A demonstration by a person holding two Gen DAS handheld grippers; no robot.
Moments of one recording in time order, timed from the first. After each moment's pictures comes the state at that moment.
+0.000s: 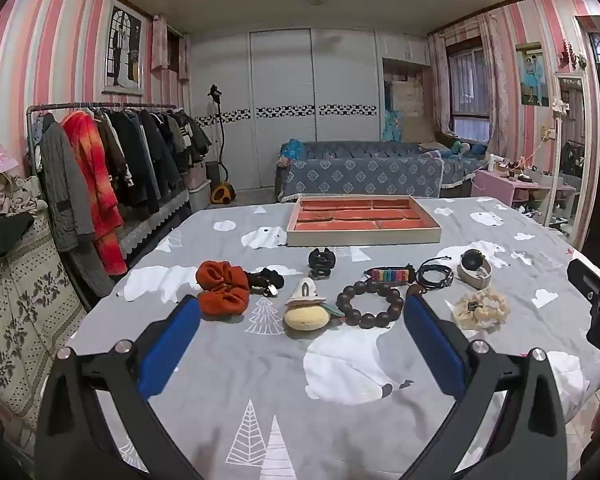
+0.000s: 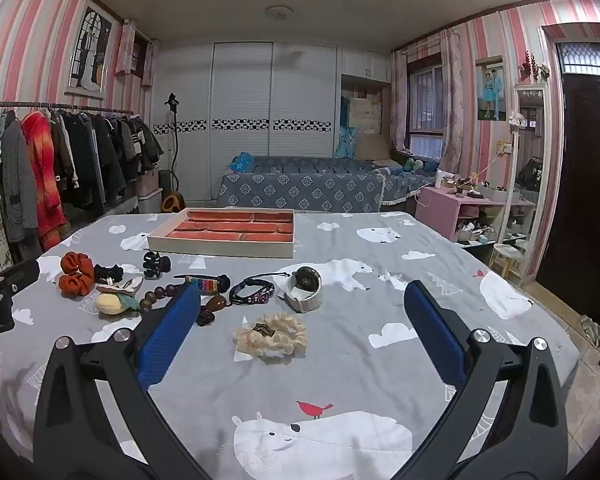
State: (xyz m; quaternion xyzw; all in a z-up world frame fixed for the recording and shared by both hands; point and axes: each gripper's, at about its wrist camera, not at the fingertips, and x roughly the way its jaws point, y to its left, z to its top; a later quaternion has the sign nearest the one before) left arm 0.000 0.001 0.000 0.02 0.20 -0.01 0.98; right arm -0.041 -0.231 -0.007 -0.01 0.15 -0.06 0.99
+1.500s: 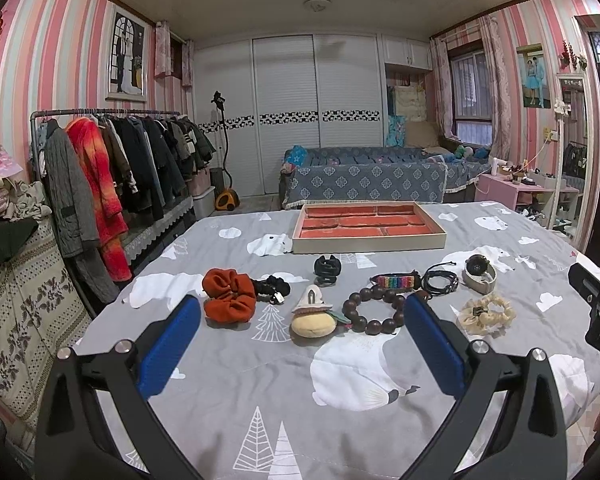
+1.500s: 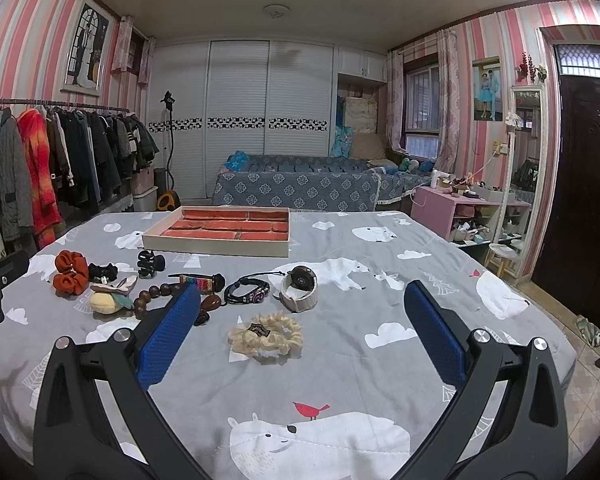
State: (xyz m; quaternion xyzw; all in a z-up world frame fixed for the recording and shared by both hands) left arm 0.002 0.006 0.009 0.03 0.19 0.00 0.98; right arm -0.039 -0.232 -0.006 -0.01 0.15 -0.07 0.99
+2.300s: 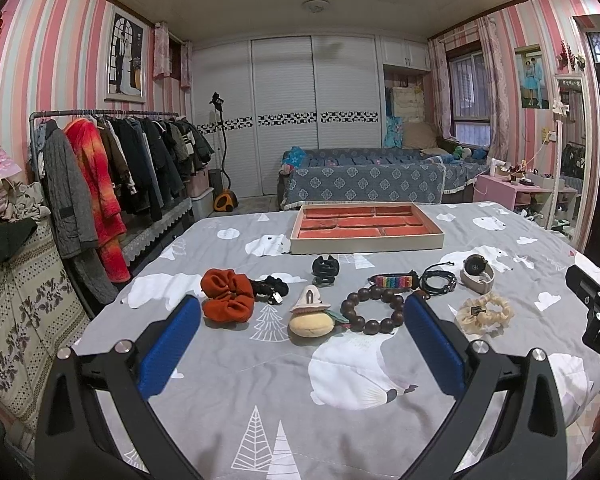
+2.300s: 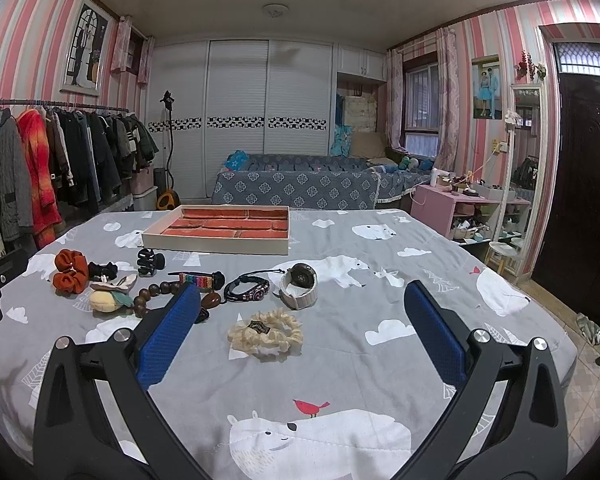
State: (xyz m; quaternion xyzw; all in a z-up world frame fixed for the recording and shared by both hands) left arm -0.002 0.003 0.008 0.03 0.19 0.00 0.98; right arm -0.038 -0.232 -0.013 -0.01 0.15 -0.07 0.99
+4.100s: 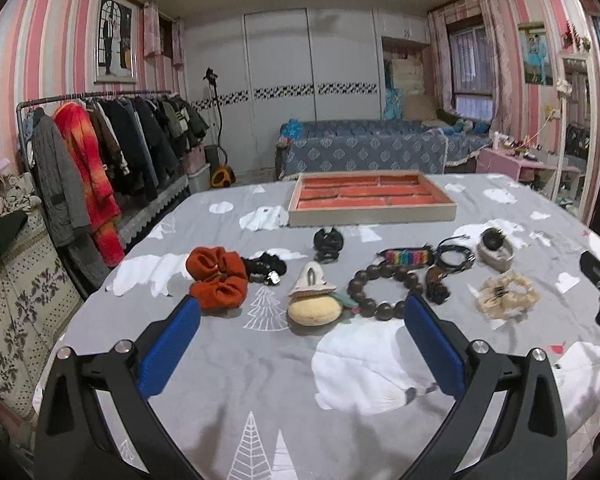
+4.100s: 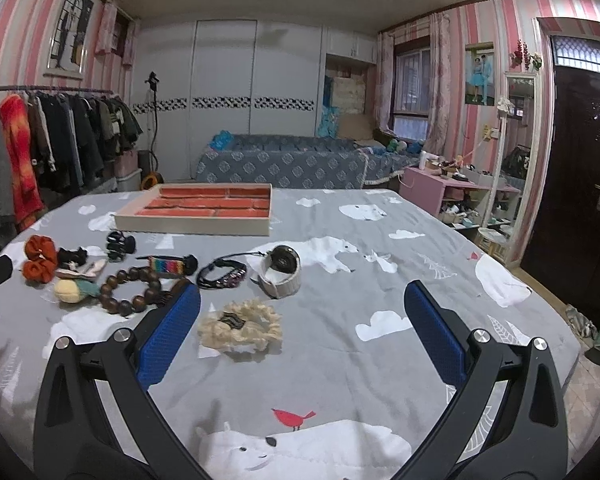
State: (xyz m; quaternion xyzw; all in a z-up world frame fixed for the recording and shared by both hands) left arm 0.045 0.008 -0.023 0.05 0.24 0.00 0.97; right arm 0.004 -0.243 -0.036 -0.01 0.19 -0.10 0.98
